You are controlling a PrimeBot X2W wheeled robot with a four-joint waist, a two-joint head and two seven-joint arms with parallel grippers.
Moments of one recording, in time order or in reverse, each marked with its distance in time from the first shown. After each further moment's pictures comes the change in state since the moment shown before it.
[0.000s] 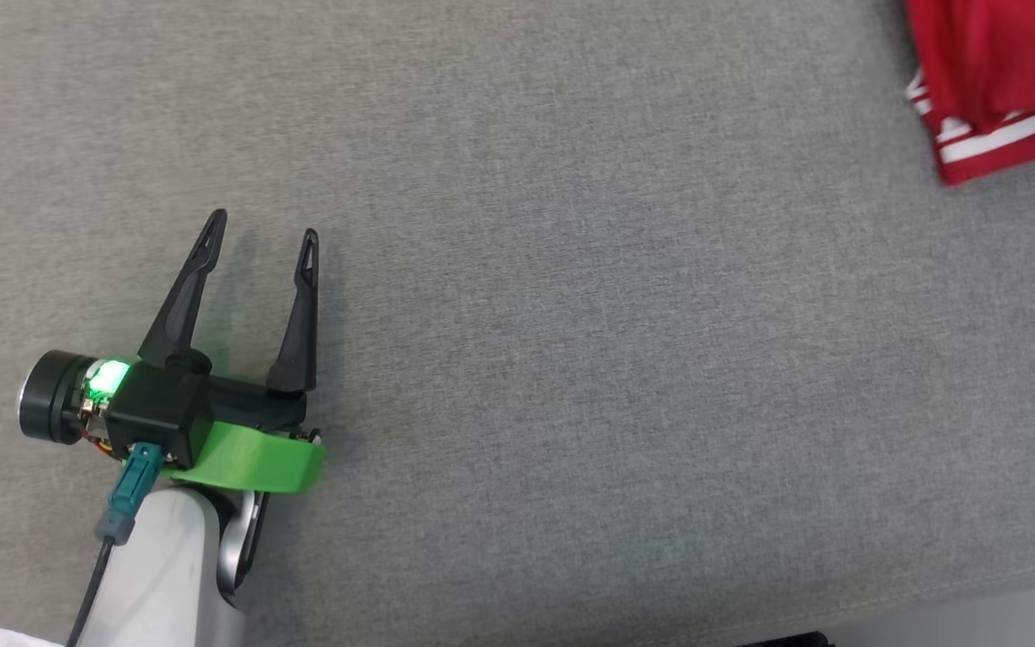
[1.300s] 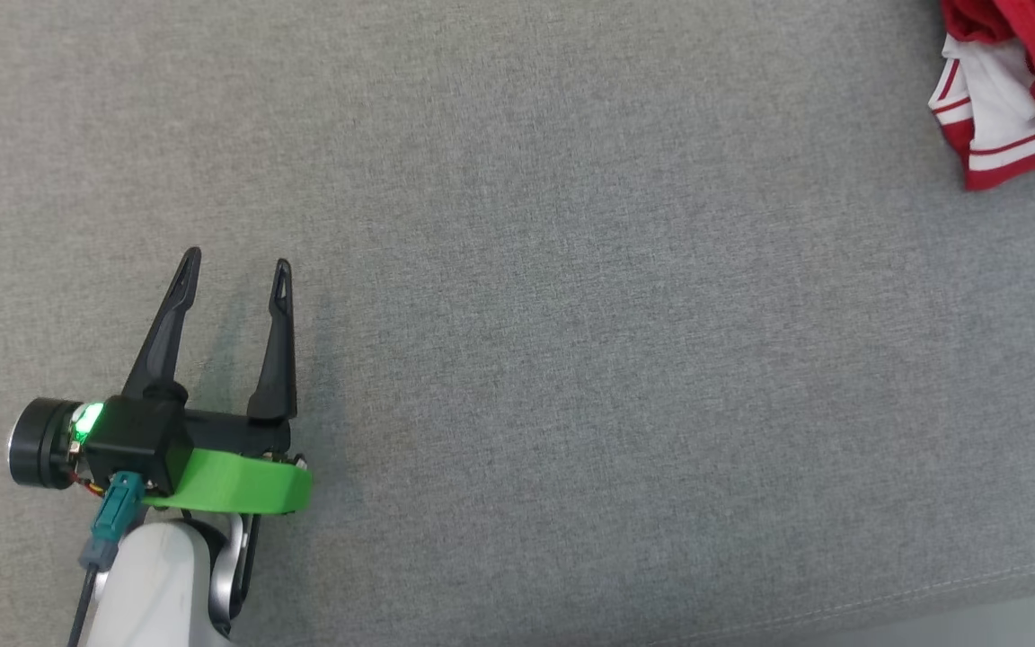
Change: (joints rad) left arm 0.055 -0.011 0.033 -0.001 -0.028 0.028 0.000; right arm -0.140 0.123 0.038 0.250 -0.060 0.000 -0.213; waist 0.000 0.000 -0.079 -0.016
